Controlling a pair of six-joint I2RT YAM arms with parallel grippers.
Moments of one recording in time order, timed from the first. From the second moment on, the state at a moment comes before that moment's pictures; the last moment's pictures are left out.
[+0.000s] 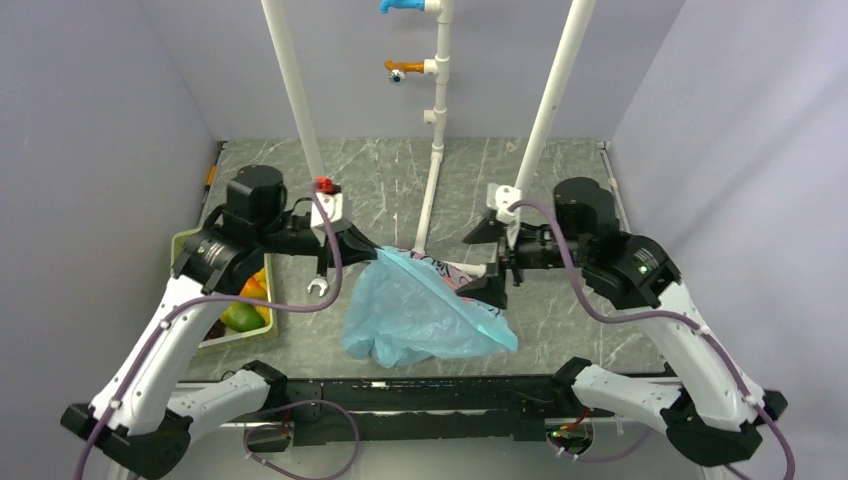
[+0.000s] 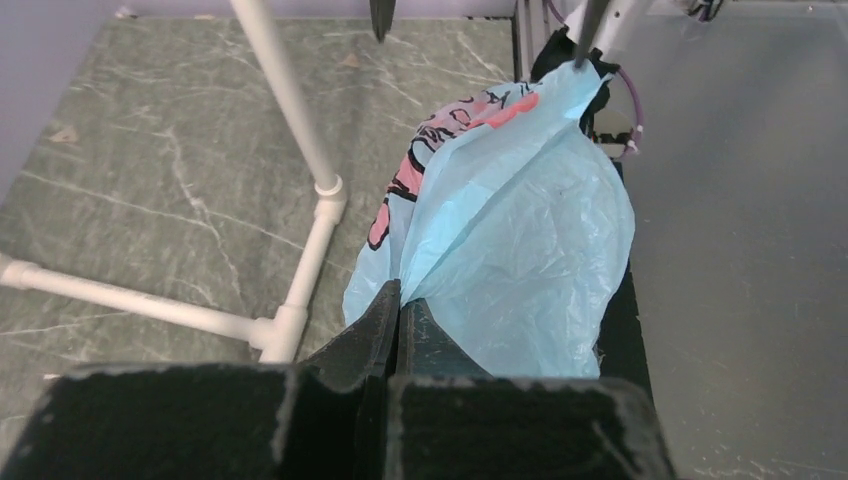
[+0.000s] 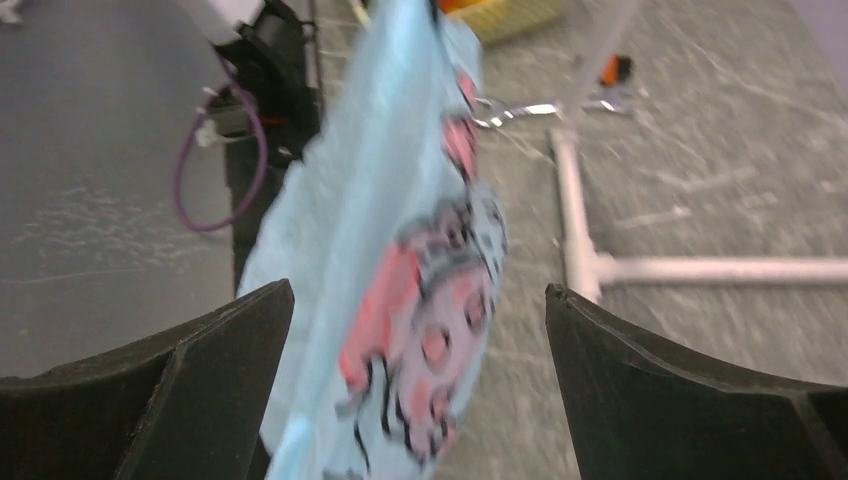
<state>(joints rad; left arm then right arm) -0.44 0.99 1.29 -0.70 1.00 0.40 0.64 0.98 1.39 -0.88 -0.67 -0.30</state>
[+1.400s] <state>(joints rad) -0.19 0.91 0.93 -0.92 1.11 0.66 0.86 0.97 1.30 -0.56 -0.44 -0.22</state>
